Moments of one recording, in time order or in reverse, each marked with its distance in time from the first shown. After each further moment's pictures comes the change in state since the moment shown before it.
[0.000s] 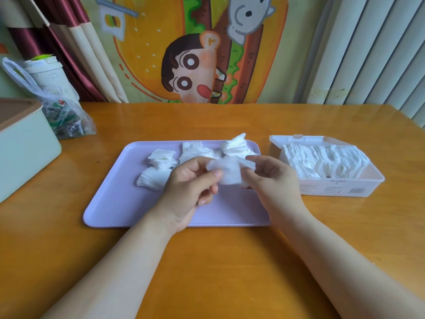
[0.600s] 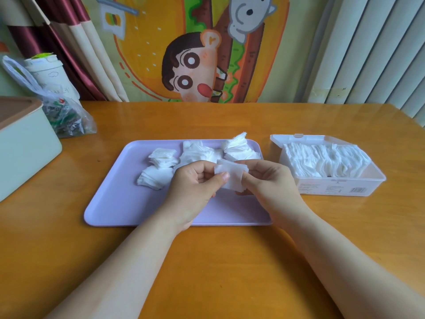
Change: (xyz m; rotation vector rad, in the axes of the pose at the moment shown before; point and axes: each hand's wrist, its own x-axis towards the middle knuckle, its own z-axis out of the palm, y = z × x) left_hand 0.004 -0.012 0.005 0.269 0.137 0.029; right_hand -0.006 -0.005 -0.004 0.078 -0.260 -0.018
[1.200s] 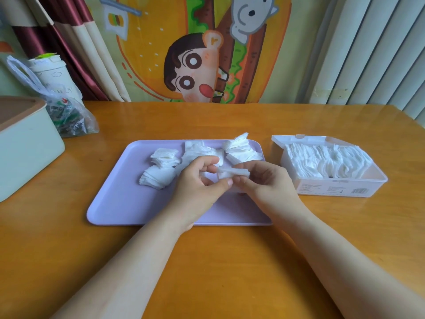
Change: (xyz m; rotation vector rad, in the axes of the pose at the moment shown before) left_hand -0.002 -0.002 0.001 0.171 0.063 -0.018; right_hand 0.000 0.005 0.000 -0.127 -0.048 -0.052
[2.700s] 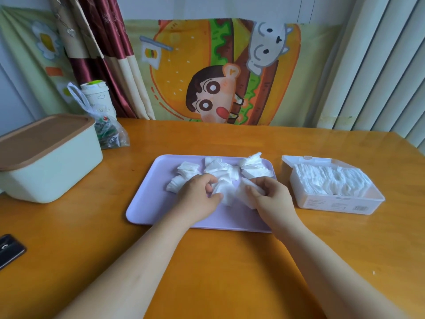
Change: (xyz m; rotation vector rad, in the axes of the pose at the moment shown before) left_hand 0.009 -0.008 -0.049 0.565 0.017 0.058; right_hand -0.004 -0.009 0.026 -0.131 0.188 0.083
